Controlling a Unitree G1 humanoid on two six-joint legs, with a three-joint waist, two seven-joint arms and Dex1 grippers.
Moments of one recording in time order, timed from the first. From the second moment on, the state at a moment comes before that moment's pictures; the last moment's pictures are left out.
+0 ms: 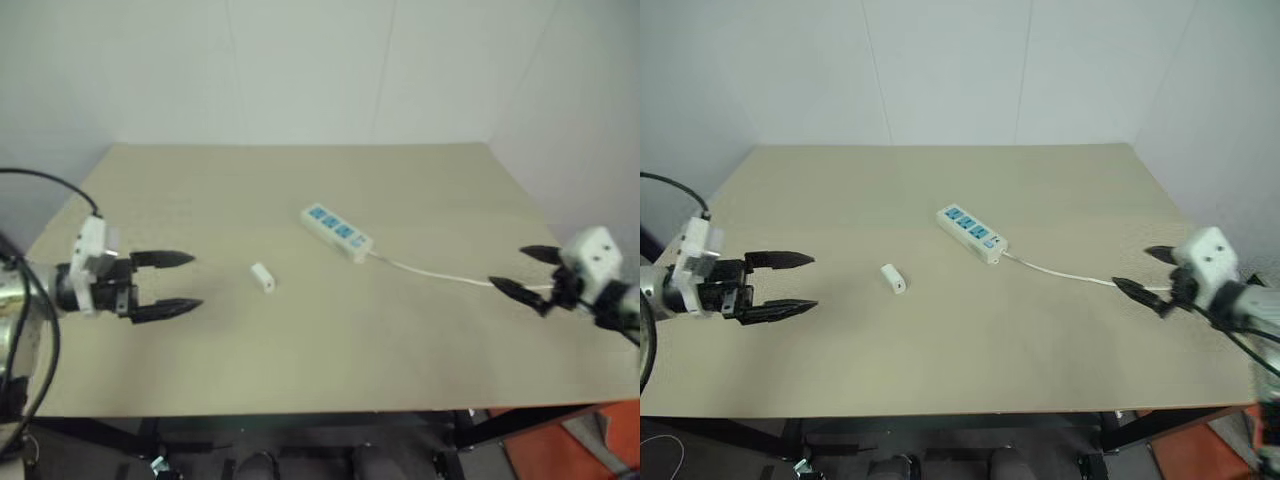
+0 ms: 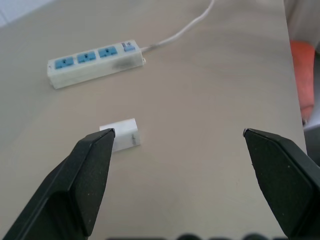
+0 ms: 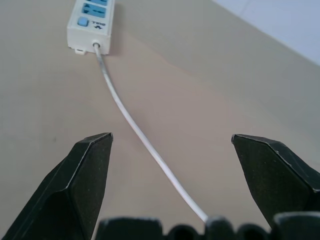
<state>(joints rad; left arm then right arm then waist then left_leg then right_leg) -0.40 0.99 0.22 0.15 -0.51 0.26 -1.47 -0.39 -0.82 -0.21 0.28 0.26 0.14 0.96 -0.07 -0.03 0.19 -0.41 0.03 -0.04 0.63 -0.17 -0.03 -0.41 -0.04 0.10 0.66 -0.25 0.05</state>
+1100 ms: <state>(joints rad) -0.42 0.97 0.21 0.16 -0.51 0.21 -1.49 -1.01 -0.48 0.05 1.23 -0.07 -0.16 0.93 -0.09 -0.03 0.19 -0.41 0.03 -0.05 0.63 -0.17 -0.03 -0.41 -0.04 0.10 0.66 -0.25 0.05</state>
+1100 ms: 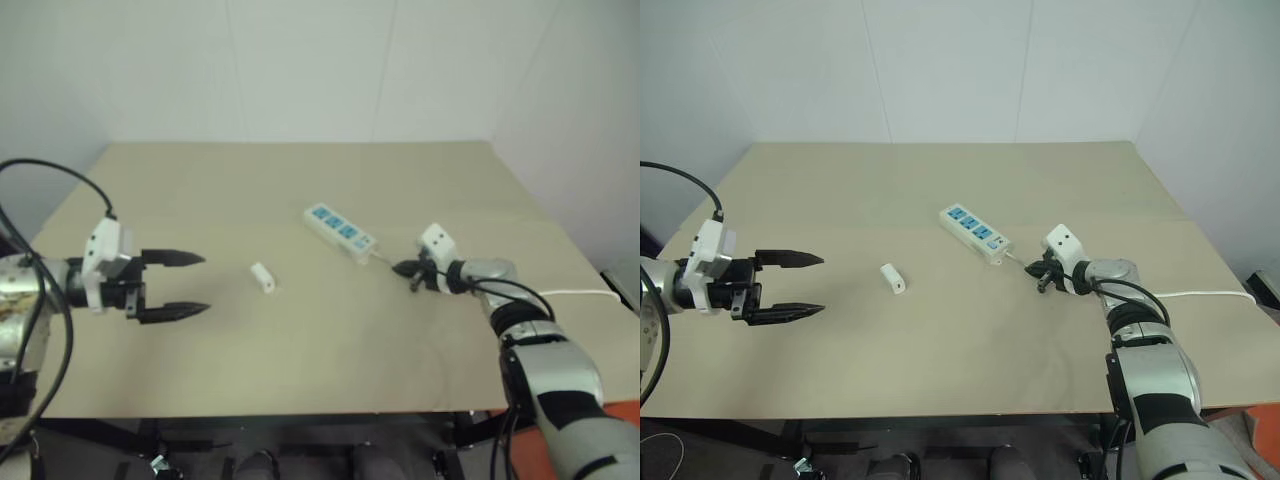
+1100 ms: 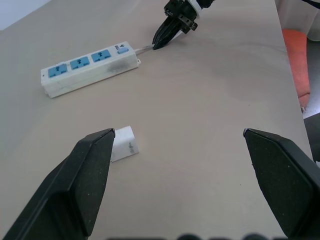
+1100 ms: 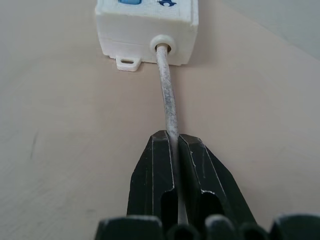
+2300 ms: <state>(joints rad) -0.84 0.84 -0.02 0.60 -0.39 0.02 -1.61 -0.14 -0.39 -0.07 -0.17 0.26 0.29 0.67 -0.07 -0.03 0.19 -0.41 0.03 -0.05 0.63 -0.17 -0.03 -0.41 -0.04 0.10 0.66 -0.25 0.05</state>
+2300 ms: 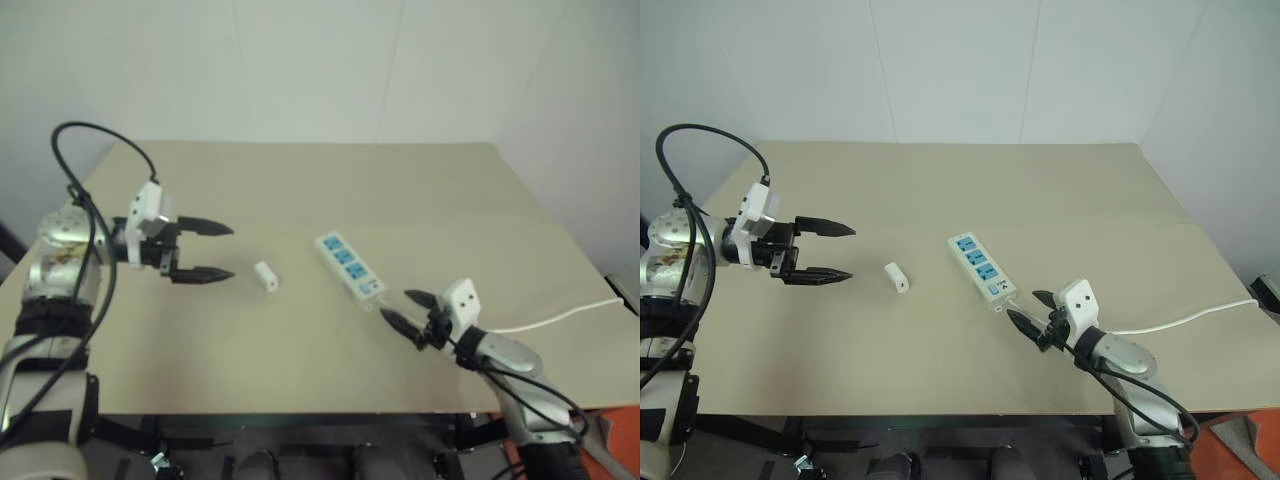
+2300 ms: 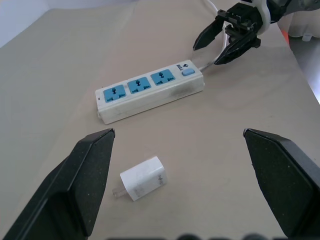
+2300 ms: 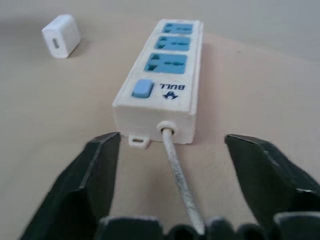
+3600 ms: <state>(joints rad) -0.73 0.88 0.05 0.42 -0.39 0.11 -1.57 -0.22 -0.18 0.02 0.00 0.20 0.12 0.46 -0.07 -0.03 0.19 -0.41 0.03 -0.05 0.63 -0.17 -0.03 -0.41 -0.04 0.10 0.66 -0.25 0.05</state>
